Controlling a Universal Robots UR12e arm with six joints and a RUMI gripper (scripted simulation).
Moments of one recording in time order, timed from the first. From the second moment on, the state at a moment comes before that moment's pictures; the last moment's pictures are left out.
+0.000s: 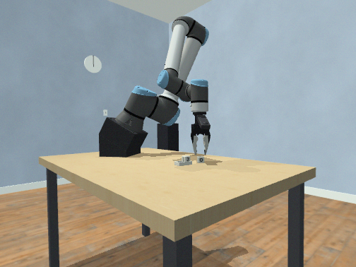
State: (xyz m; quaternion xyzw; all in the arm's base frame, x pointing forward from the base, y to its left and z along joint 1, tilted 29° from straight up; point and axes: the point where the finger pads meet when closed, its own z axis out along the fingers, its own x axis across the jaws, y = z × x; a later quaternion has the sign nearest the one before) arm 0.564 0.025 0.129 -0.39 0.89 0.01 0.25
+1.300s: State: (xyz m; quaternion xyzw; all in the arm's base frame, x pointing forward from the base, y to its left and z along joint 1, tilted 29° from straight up) arm 0.563 0.025 0.131 -0.39 0.89 0.01 0.25
